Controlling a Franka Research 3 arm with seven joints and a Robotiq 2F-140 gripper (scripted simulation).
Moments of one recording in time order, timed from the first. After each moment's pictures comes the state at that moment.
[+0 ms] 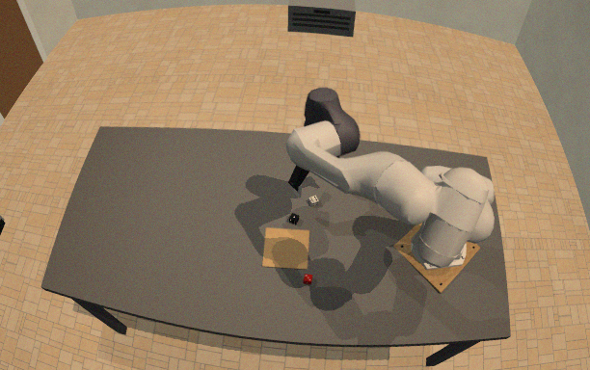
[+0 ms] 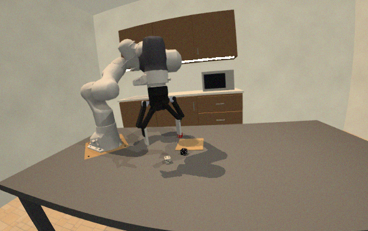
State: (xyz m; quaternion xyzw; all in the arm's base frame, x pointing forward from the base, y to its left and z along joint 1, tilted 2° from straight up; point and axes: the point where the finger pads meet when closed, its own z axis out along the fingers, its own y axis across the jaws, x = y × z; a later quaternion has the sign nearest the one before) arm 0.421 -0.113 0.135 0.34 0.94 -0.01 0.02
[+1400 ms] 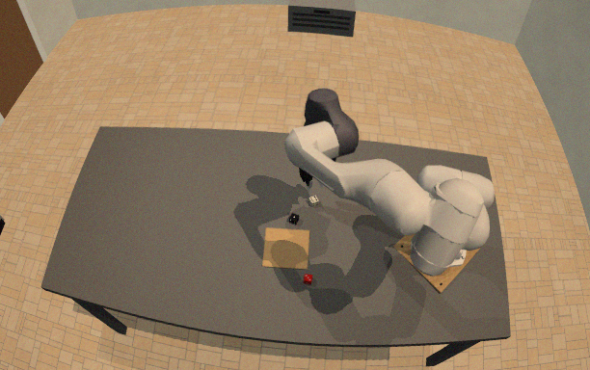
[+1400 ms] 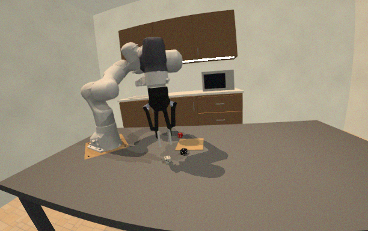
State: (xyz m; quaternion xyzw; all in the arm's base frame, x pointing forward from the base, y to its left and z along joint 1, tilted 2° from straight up) arm 0.420 -0.109 0.131 0.47 0.88 -0.01 0.02
